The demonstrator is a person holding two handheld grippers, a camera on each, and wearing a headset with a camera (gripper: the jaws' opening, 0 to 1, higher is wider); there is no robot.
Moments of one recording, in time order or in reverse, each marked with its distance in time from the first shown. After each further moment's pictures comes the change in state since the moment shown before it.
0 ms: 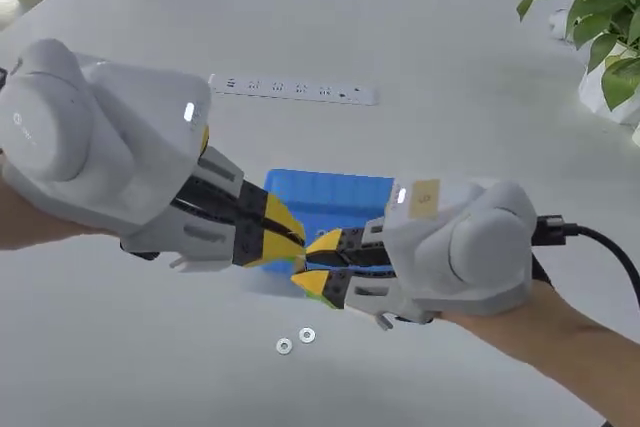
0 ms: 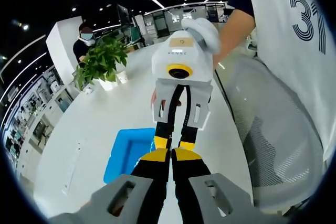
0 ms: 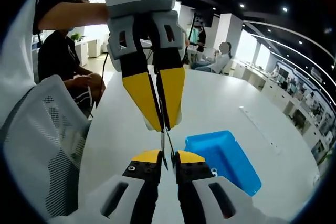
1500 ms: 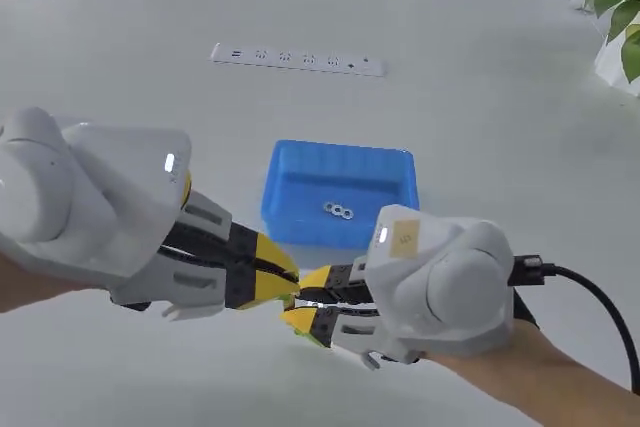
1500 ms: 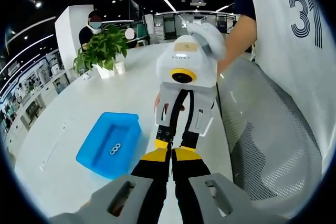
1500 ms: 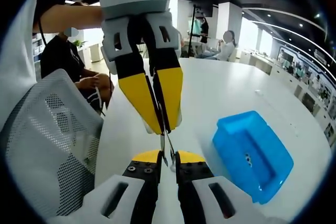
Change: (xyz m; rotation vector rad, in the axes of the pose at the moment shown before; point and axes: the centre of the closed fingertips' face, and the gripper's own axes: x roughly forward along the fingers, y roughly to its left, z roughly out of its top) left arm 0.012 -0.036 -0.029 -0.153 -0.037 -0.022; right arm 0.021 0.042 -0.026 0.103 0.031 0.068
